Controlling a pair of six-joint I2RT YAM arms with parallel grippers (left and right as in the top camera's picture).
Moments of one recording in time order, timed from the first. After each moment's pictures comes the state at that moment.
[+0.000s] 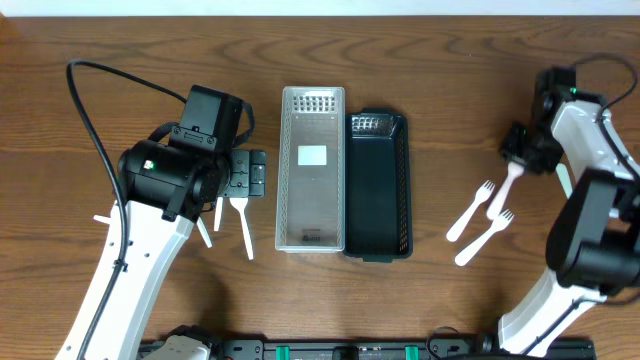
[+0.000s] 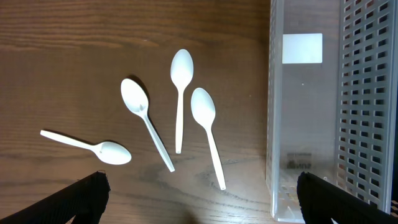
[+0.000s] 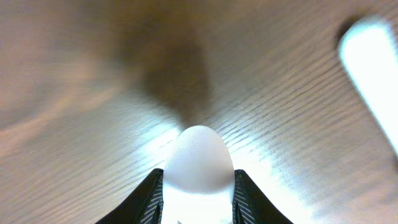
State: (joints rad) left arm -0.32 1.32 1.42 -1.27 -0.19 -0.25; right arm -0.19 1.95 1.46 -0.96 0.09 0.35
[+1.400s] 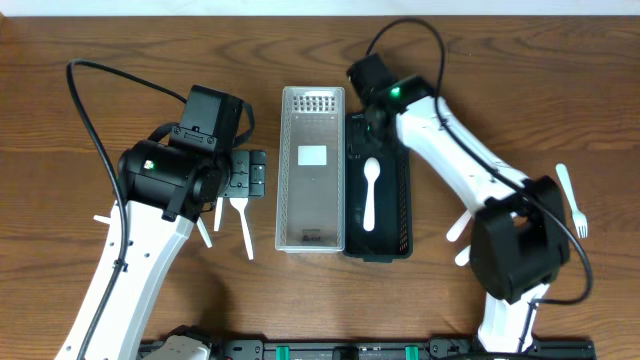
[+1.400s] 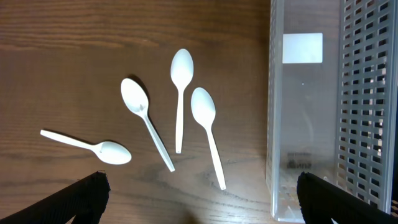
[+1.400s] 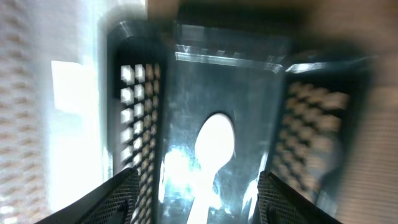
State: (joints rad) left arm -0.32 1.32 1.42 -1.27 -0.19 -0.25; right arm 0.47 1.99 1.70 -1.02 0.01 0.46
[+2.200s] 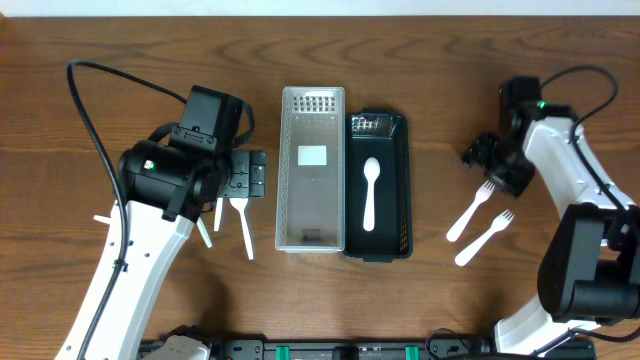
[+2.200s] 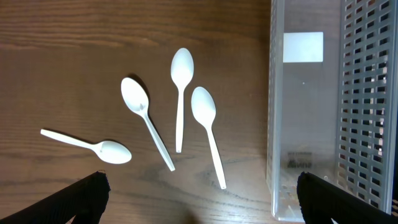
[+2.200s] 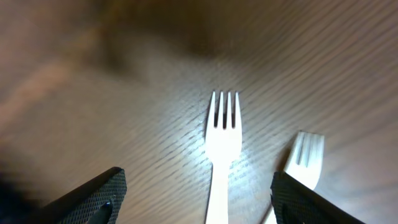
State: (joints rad) left arm -0.32 1.32 1.41 -1.27 -0.19 -0.25; right arm -0.06 1.81 1.23 -0.93 0.04 0.66
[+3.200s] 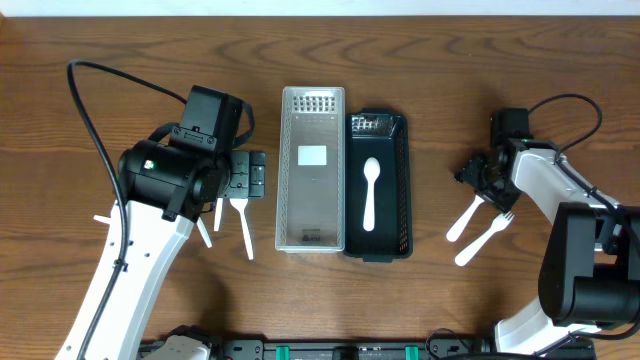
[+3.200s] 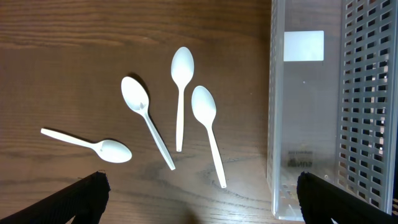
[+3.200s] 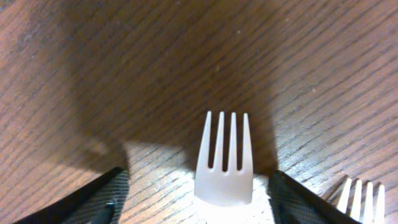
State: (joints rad) left arm -0.32 1.32 1.41 -1.28 -0.19 -0.25; right arm -0.05 1.79 1.00 -0.62 0.04 0.65
